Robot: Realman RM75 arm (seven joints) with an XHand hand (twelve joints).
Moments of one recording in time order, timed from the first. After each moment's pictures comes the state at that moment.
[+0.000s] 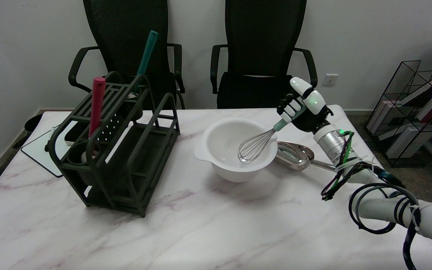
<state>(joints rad) 0.31 -0.86 0.86 -0.80 -2.30 0.90 2.27</state>
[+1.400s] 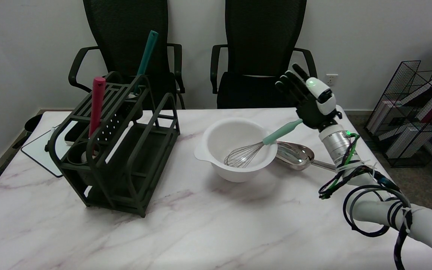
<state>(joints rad) 0.31 -0.92 0.89 -0.72 -2.25 1.01 2.29</state>
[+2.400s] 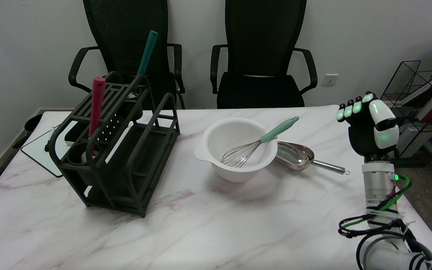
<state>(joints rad) -0.02 -0.97 1.02 -0.83 -1.99 1.48 2.04</state>
